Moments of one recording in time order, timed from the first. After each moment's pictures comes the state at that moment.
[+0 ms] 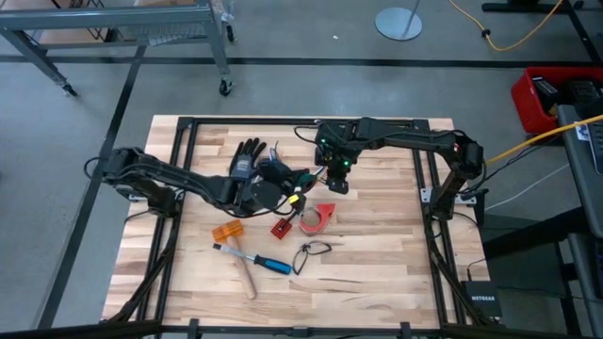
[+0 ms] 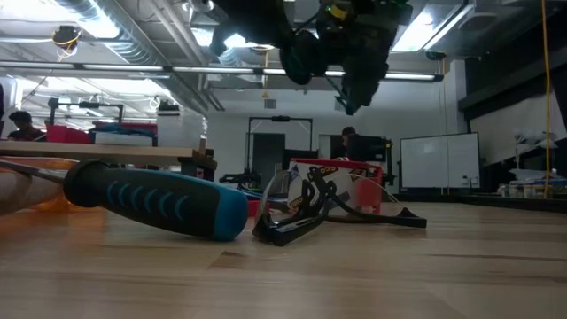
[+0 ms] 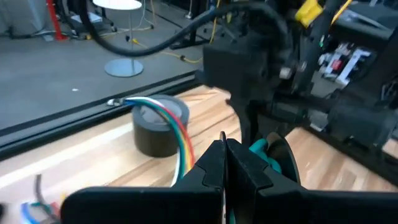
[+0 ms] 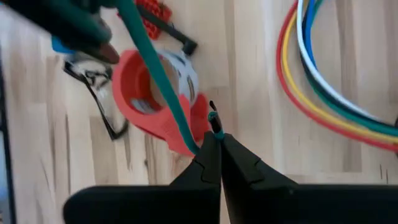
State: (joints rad) left arm -0.18 1.56 1.14 0.00 -0.88 -0.54; right arm -0.30 1.73 1.48 -1.03 -0.36 -0.15
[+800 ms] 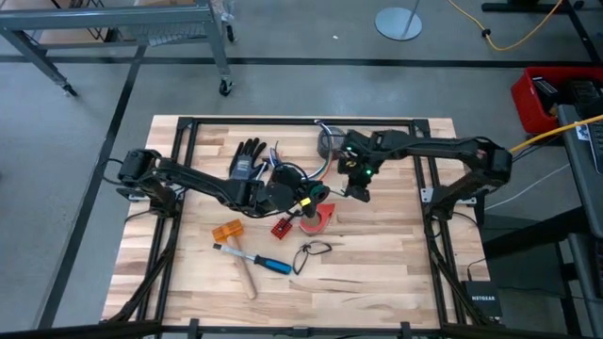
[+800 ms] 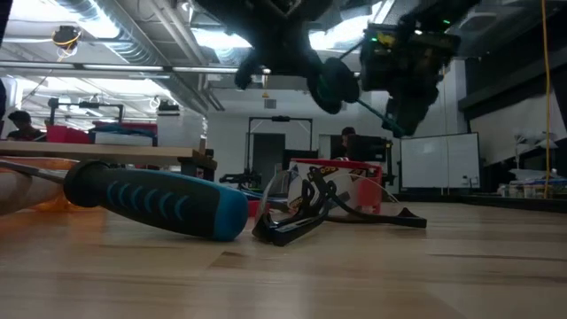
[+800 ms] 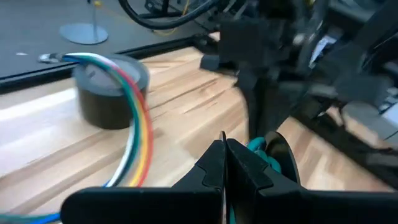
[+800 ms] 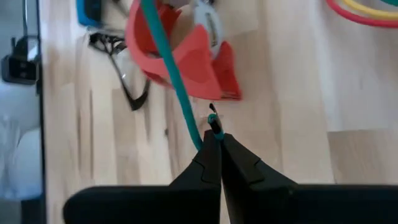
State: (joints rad) left arm -0.13 1.69 1.14 0.13 -0.68 -0.62; right arm -0.37 1.49 1.00 -0.81 -0.53 -0.14
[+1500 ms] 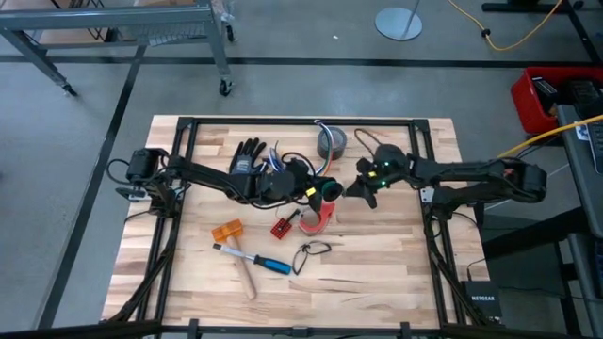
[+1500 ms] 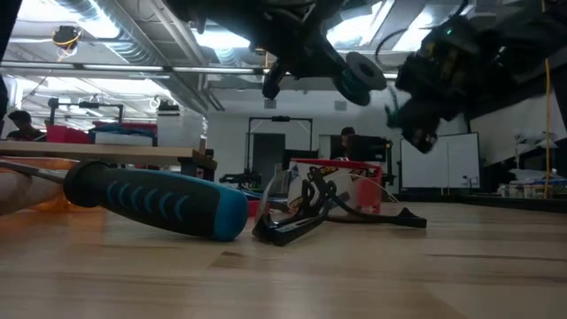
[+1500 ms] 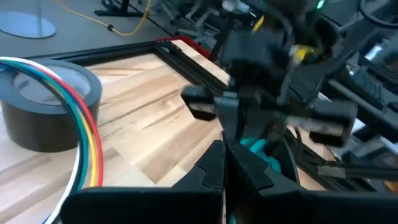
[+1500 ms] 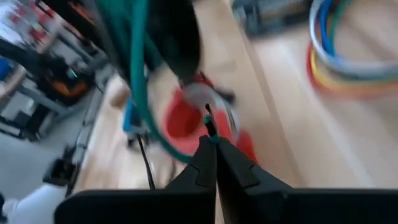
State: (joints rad) left arm -0.06 1.76 1.14 0.34 -0.46 -0.60; right arm -0.37 1.13 0.40 0.20 -0.60 0.34
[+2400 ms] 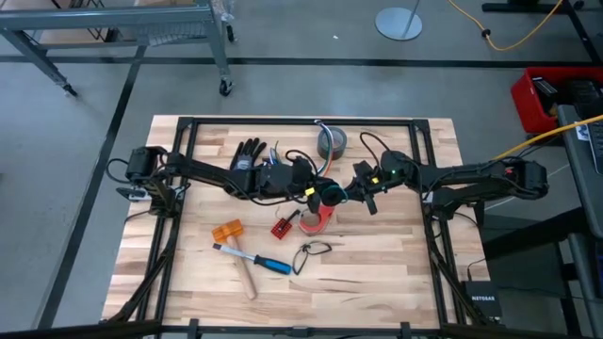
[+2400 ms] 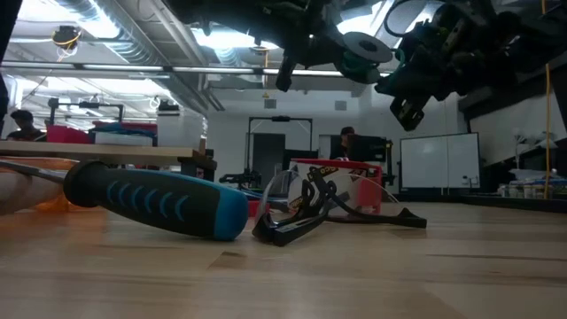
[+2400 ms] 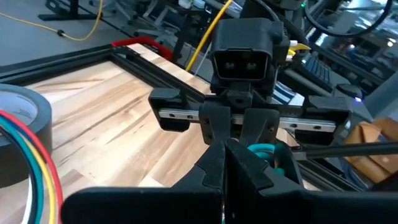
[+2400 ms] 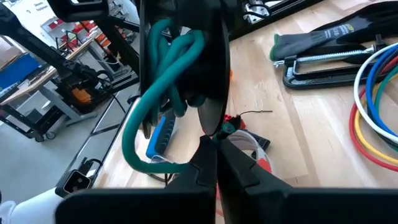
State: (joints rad) left arm -0.01 1.76 1.14 0.41 -0.28 -0.49; right arm -0.24 1.12 0.38 0.47 -0.53 0.36
